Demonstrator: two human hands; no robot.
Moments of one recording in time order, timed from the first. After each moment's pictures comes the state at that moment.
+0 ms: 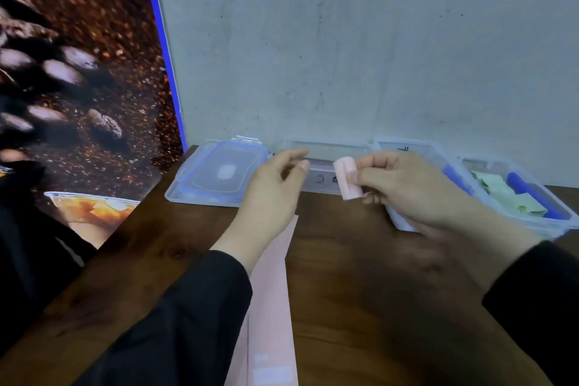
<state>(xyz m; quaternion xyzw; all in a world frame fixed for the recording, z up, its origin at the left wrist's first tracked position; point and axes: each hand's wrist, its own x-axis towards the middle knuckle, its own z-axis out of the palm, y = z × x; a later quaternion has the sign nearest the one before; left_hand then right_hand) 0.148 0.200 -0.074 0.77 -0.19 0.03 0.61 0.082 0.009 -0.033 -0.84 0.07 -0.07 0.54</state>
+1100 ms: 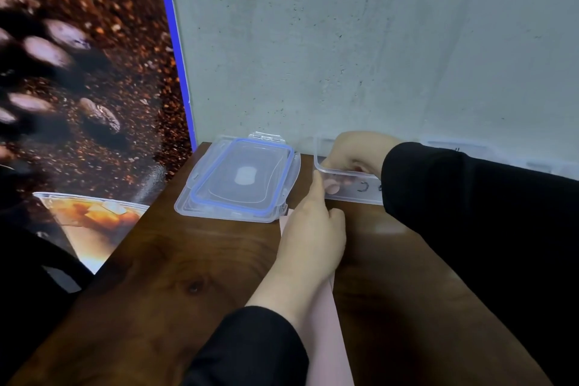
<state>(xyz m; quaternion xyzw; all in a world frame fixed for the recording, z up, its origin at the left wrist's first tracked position) 0.183 0.193 -0.122 0.83 -0.16 -0.05 0.53 0.285 0.076 -0.045 -0.95 0.12 0.28 0.00</state>
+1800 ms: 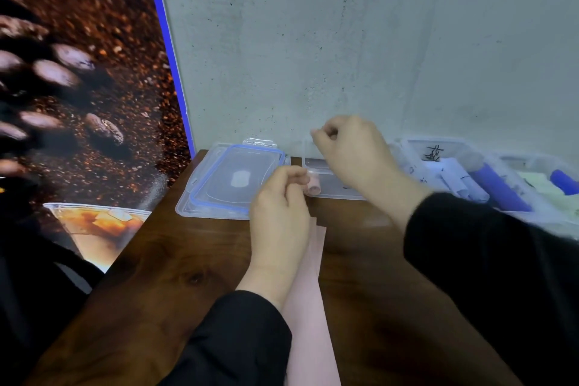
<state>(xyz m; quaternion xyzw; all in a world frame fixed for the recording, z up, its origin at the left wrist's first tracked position) 0.165 0.210 -0.102 0.75 -0.10 0.14 0.63 0.210 0.074 -0.046 -0.94 0.09 -0.24 0.24</state>
